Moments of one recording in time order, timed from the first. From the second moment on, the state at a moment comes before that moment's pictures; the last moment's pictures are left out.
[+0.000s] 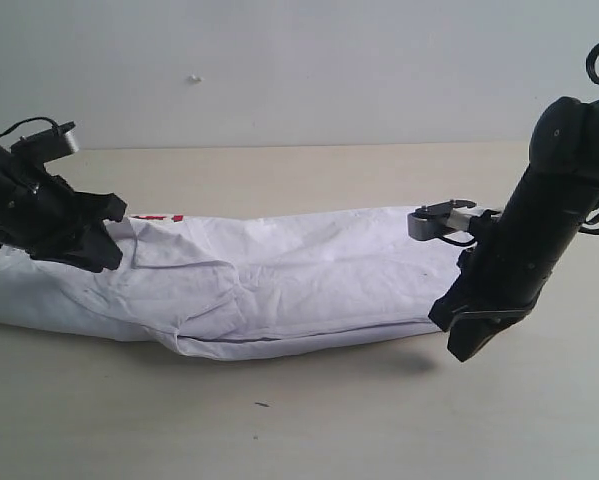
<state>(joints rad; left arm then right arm) -0.09 1.91 -1.20 -0.61 0.79 0.50 0.06 1.96 -1.11 0.36 0.93 -0.62</state>
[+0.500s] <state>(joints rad) -0.09 2.00 -1.20 -0.65 0.58 0.48 0.06 1.96 -1.11 0.36 0.93 -0.62</state>
